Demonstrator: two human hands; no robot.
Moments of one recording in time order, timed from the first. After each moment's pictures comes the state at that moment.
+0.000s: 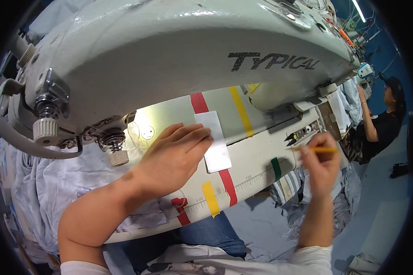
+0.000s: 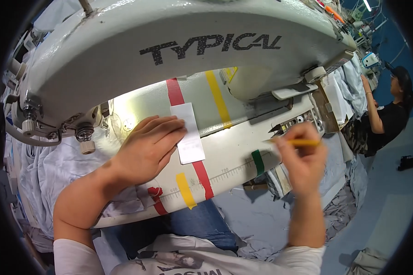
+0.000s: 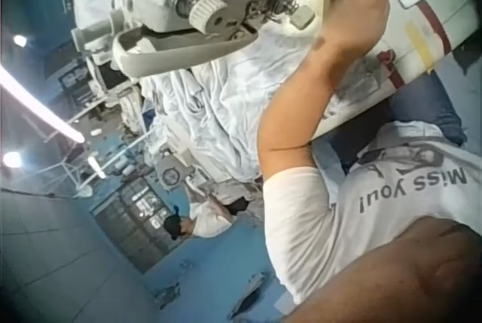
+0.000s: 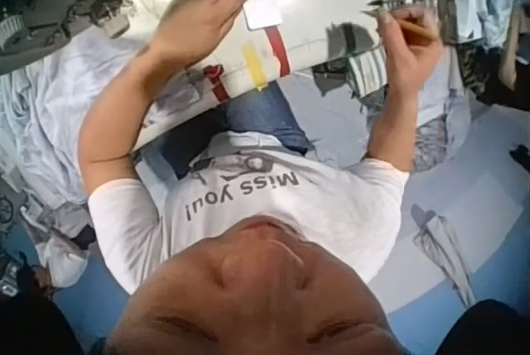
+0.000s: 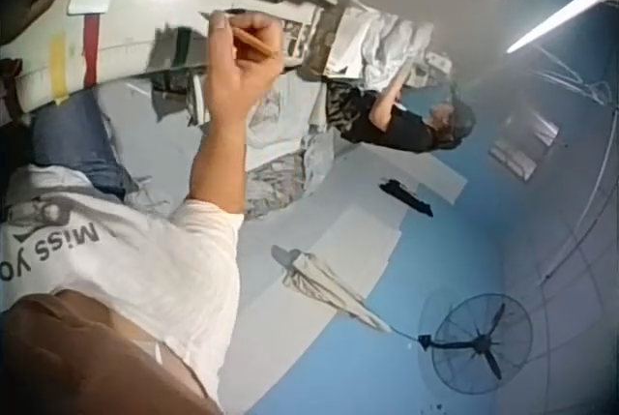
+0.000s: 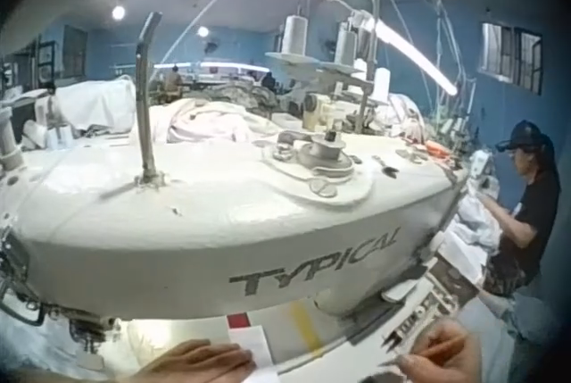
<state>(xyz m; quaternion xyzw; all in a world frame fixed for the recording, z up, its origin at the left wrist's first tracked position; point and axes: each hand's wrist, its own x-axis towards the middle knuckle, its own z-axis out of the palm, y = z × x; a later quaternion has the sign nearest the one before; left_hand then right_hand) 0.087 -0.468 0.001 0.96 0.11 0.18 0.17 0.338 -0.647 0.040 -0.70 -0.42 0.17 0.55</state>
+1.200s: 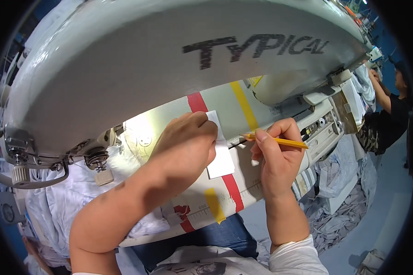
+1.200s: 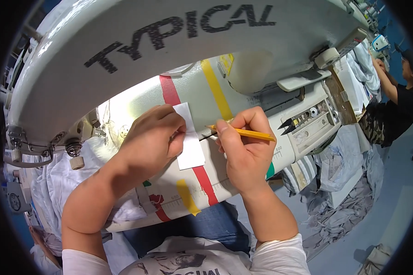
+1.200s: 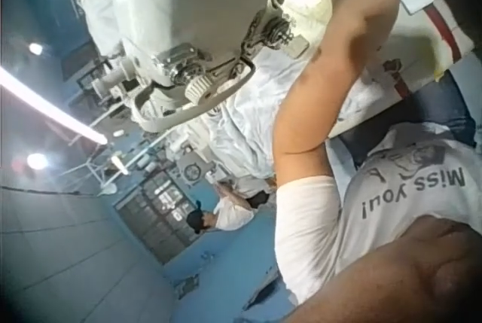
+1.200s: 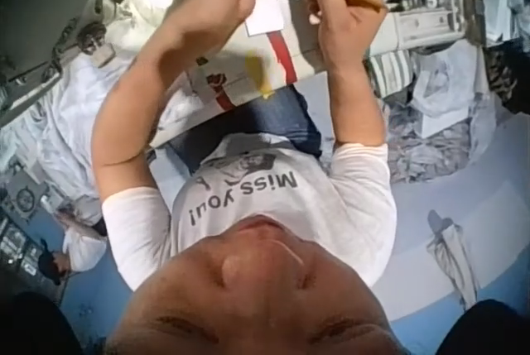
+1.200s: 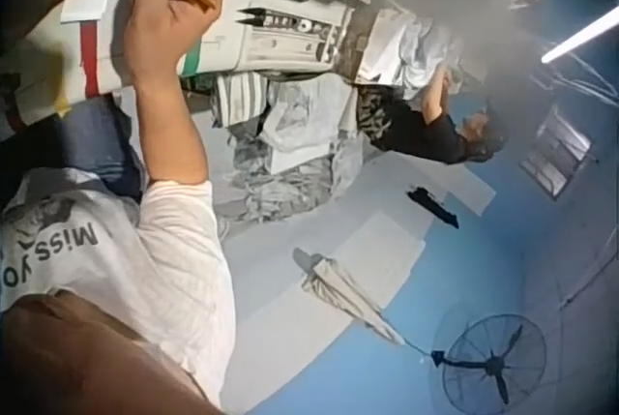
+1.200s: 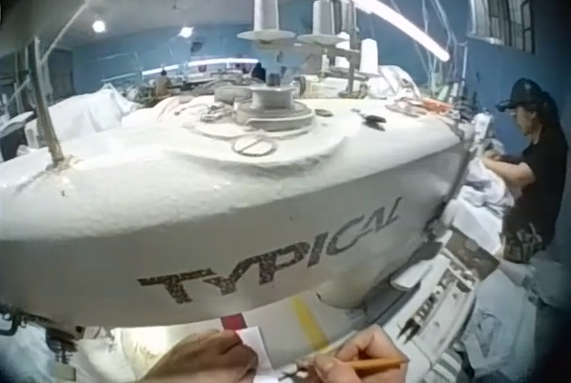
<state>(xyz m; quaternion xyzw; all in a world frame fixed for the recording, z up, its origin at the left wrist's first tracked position) 0.131 -0.464 0.020 0.94 0.21 0.12 0.24 0.268 -0.584 -0.006 -0.56 -0.29 0.25 0.73</state>
